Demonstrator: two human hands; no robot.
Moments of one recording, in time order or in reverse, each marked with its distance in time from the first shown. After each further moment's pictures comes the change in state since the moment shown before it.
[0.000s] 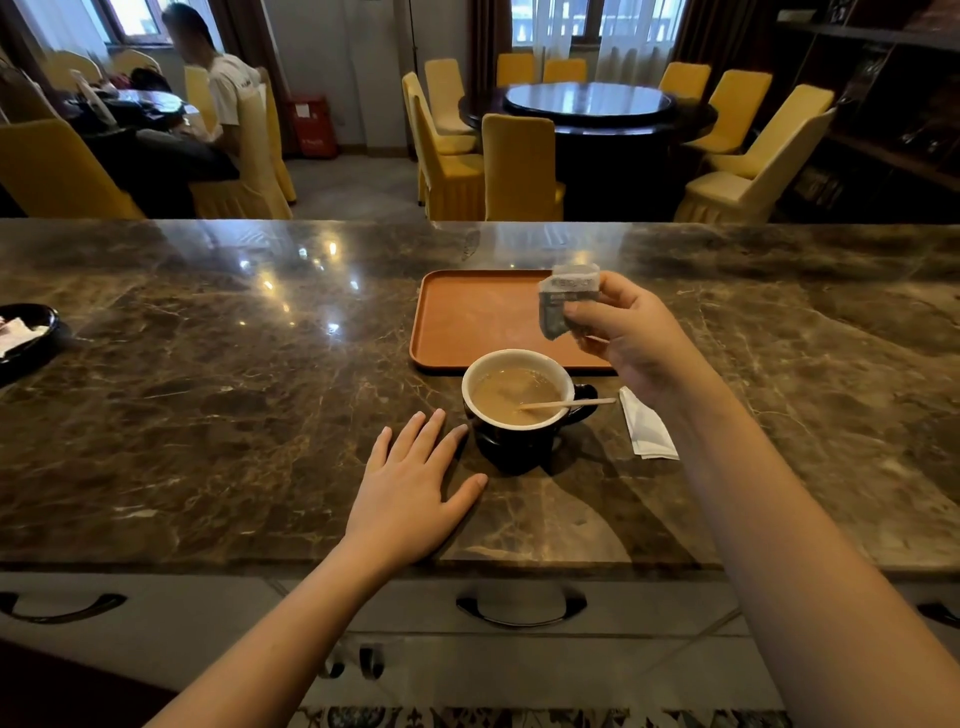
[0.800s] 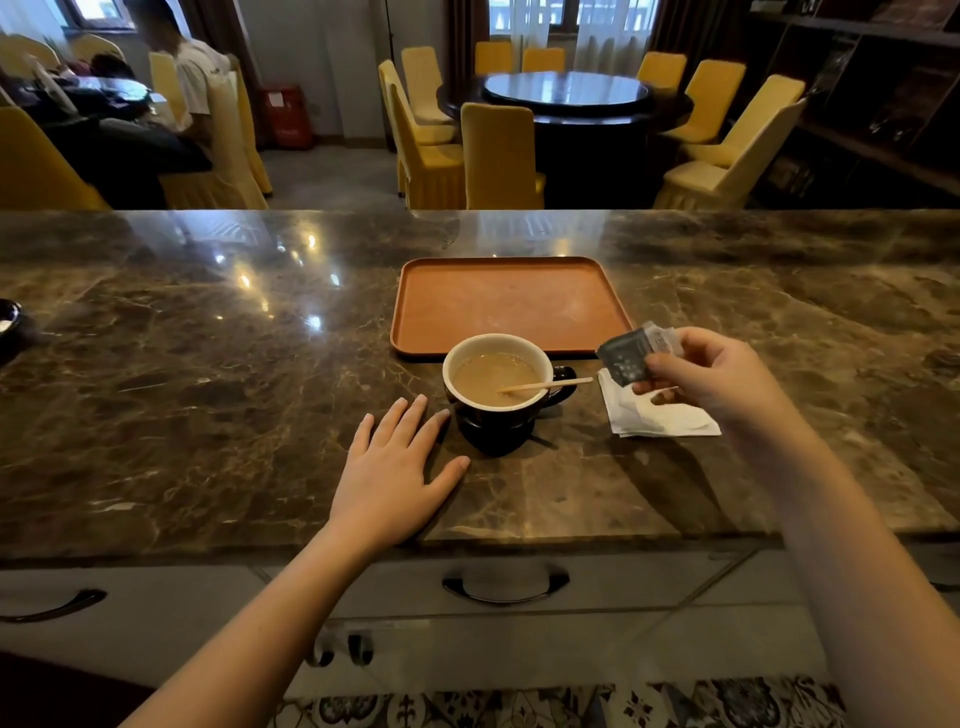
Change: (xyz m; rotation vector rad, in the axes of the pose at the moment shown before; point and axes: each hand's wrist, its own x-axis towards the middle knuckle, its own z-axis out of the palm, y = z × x) left_hand 0.000 -0.002 0.001 0.004 -0.002 0.007; right_hand -0.059 0.023 -0.071 -0.200 0.154 0.100
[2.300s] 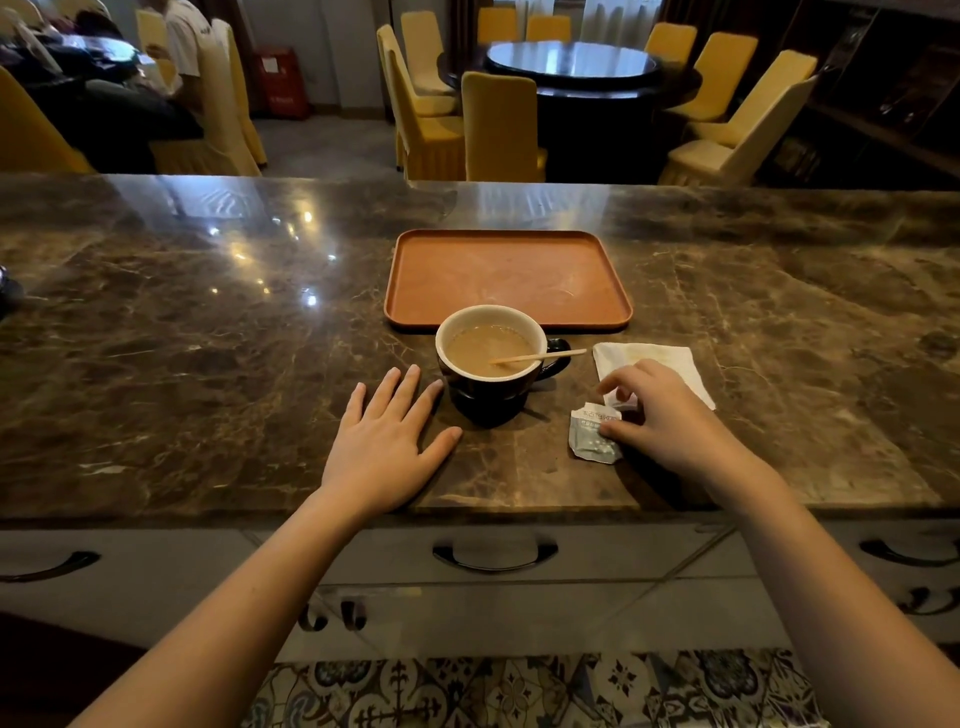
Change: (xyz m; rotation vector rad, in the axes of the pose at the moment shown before) left_hand 0.000 0.003 -0.002 0.063 -0.063 0.005; right_hand -0.013 0.043 0.019 -0.857 -0.191 -0.196
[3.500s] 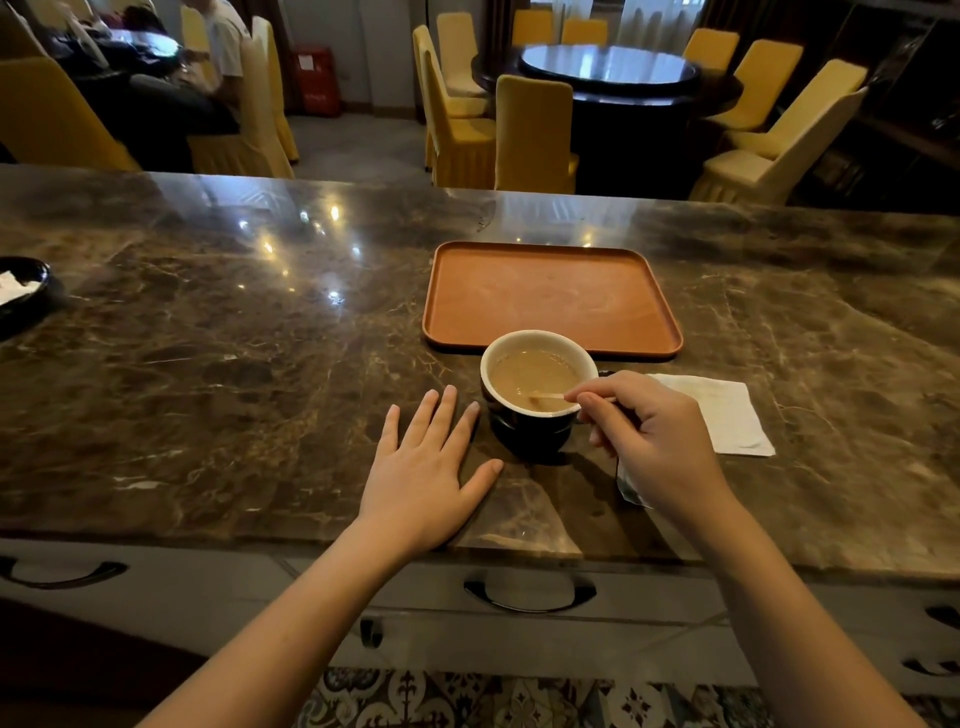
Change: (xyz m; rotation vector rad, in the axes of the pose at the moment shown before) left_hand -0.001 0.001 0.003 -0.022 0.047 -0.022; right_hand 0.008 -0.078 0.014 0.452 0.274 -0.188
